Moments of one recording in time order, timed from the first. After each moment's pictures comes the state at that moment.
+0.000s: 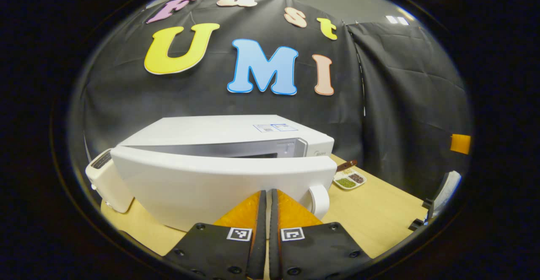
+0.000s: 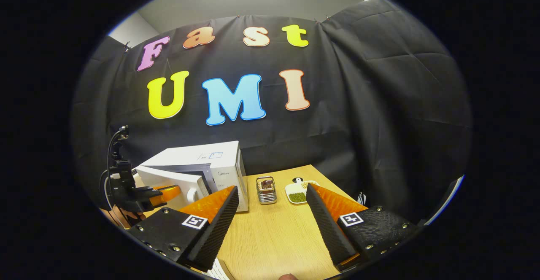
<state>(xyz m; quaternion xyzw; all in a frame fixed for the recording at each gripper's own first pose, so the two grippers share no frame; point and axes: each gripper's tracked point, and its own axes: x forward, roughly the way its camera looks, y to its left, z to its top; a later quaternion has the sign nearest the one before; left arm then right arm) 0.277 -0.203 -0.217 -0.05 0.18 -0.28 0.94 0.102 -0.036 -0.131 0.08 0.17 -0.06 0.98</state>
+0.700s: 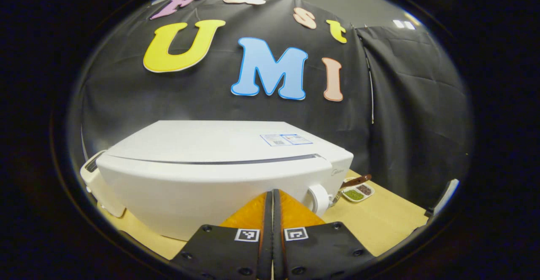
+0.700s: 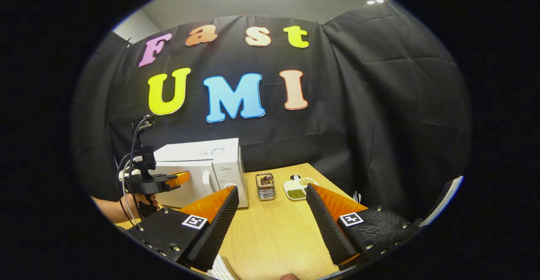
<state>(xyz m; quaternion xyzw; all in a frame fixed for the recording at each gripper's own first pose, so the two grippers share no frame) 0.326 -0.220 -0.215 -0.07 0.17 -0.28 0.94 0.084 -0.020 -0.129 0.06 0.17 -0.07 0.98</state>
